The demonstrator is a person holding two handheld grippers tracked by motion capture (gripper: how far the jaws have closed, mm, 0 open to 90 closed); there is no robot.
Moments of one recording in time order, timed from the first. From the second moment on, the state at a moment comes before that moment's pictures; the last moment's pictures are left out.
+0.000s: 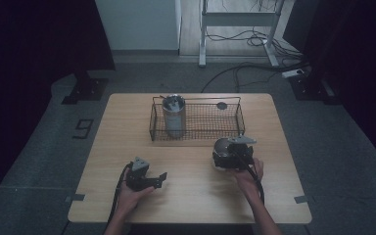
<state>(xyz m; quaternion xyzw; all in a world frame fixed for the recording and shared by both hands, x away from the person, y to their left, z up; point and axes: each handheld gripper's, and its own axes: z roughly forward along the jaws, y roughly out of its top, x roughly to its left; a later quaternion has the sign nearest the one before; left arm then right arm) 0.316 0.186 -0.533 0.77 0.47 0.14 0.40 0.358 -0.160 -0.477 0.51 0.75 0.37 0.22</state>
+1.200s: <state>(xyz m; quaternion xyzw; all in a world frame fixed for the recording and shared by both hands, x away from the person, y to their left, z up) 0.318 0.187 -0.536 0.78 0.48 0.14 0.39 0.356 -0.166 -0.435 0.50 0.73 0.41 0.23</state>
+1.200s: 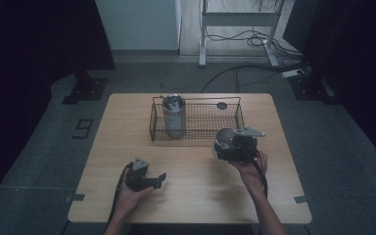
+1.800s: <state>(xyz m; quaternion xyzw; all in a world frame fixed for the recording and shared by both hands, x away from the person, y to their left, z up) 0.319 0.191 -0.535 0.77 0.48 0.14 0.39 0.367 -0.156 -0.419 0.49 0.73 0.42 0.24</state>
